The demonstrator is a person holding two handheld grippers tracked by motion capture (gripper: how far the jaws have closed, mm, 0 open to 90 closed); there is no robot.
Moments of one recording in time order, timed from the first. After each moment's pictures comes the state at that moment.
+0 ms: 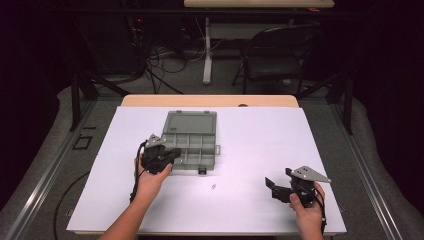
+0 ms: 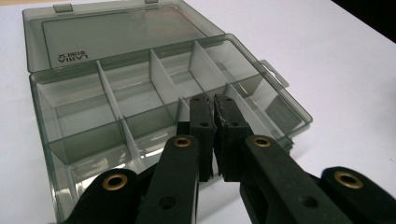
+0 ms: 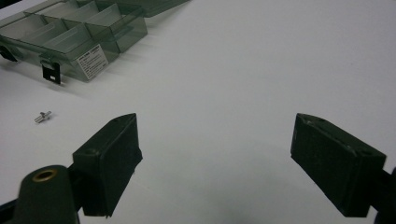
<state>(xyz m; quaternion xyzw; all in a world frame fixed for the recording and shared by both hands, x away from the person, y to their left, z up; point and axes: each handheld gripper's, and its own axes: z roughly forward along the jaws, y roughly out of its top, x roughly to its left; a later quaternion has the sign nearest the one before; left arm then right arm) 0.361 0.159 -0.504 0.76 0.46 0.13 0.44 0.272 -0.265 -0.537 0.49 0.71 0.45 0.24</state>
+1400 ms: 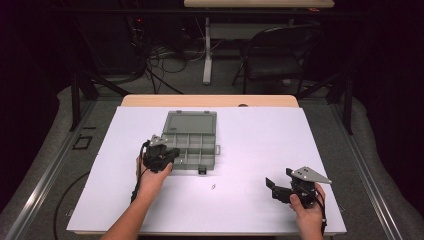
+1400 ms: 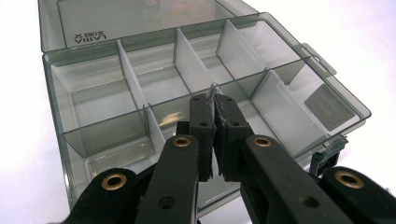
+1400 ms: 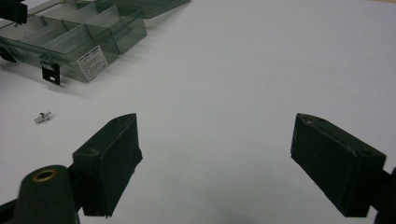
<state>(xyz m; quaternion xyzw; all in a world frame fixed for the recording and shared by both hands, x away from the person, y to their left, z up) 0.375 0.160 -0.524 0.77 0.48 0.14 0.41 0.270 -0.266 -0.537 0.49 0.71 0.45 0.24</state>
